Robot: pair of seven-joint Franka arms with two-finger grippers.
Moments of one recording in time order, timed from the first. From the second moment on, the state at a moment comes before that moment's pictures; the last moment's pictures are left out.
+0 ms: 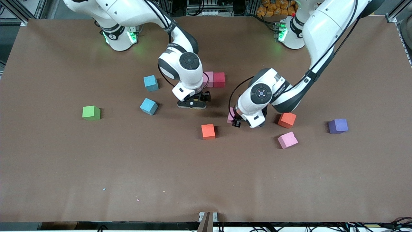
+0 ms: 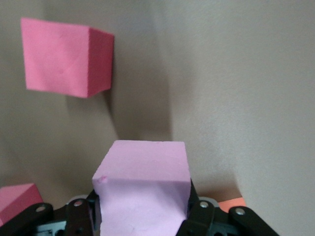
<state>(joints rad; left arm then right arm) -0.03 0.66 -0.67 -1.76 0.27 2.25 -2.17 0.54 0.52 0.28 -1.82 -0.24 2.32 0.99</state>
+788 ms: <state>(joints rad) -0.11 0.66 -0.67 -1.78 0.27 2.32 -2.44 0.40 0.40 0.24 -1.92 -0.24 2.24 0.35</state>
